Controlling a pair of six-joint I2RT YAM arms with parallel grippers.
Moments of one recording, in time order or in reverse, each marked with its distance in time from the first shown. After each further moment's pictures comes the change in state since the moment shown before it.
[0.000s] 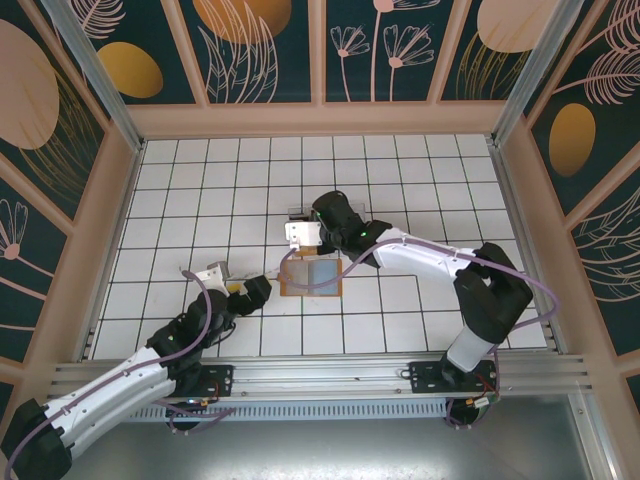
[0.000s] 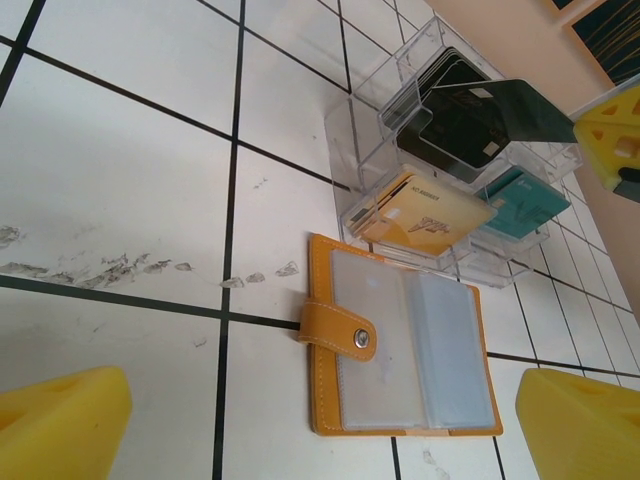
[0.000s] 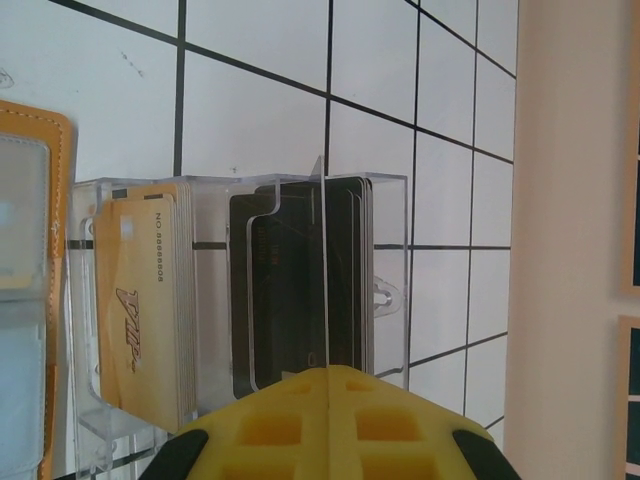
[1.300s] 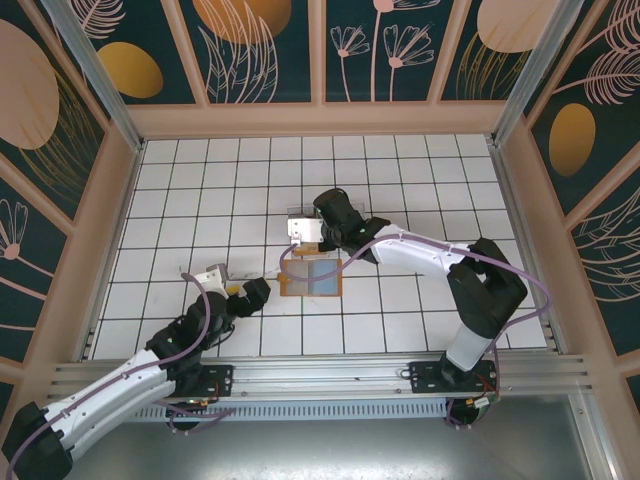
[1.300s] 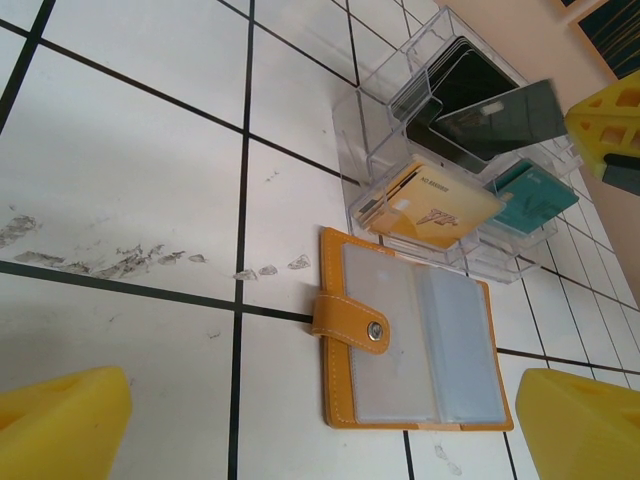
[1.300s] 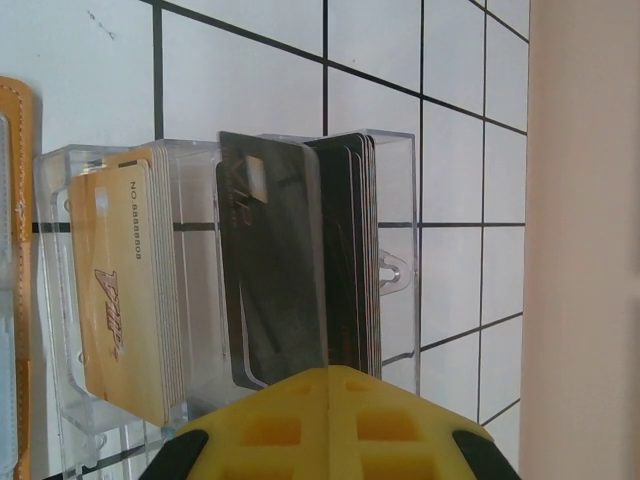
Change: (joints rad) left arm 0.000 -0.034 -0.021 -0.016 -0.002 0.000; right arm -0.029 0.035 0.014 0.000 0.009 0.019
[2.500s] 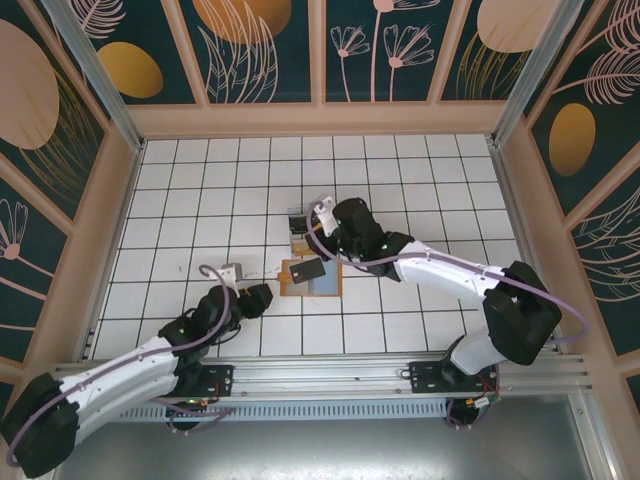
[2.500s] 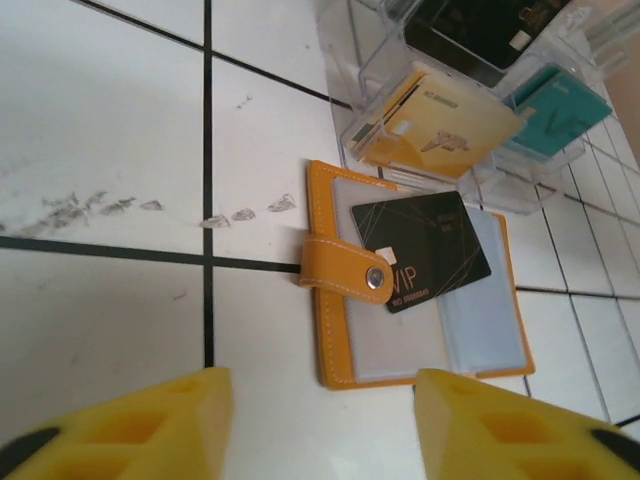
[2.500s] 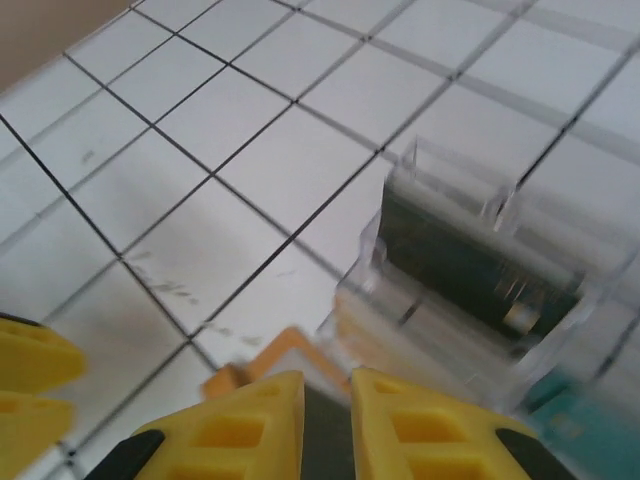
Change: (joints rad) left arm 0.000 0.284 0.037 0.156 0.117 0.056; right arm 0.016 -0.217 -0.216 0.142 -0.238 1.257
